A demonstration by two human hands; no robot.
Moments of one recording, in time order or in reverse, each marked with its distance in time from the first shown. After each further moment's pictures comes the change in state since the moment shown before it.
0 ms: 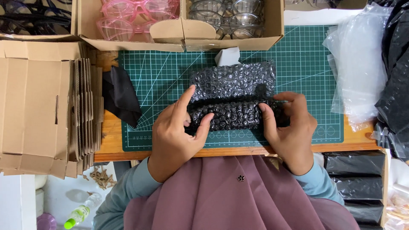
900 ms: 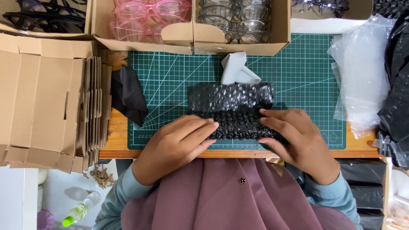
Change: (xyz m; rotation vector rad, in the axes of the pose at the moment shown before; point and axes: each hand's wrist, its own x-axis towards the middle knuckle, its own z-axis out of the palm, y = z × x) left_hand 0.017 -0.001 -0.043 -0.024 -0.336 0.464; right_hand 0.019 0.004 -0.038 0.016 -0.370 -0.620
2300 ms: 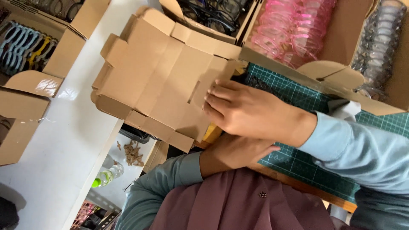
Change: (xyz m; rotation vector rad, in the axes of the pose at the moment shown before) left_hand -0.073 -0.042 0.040 0.088 0.156 -0.295; right_hand 0.270 -0.136 0.119 -0.382 -0.171 -1.072
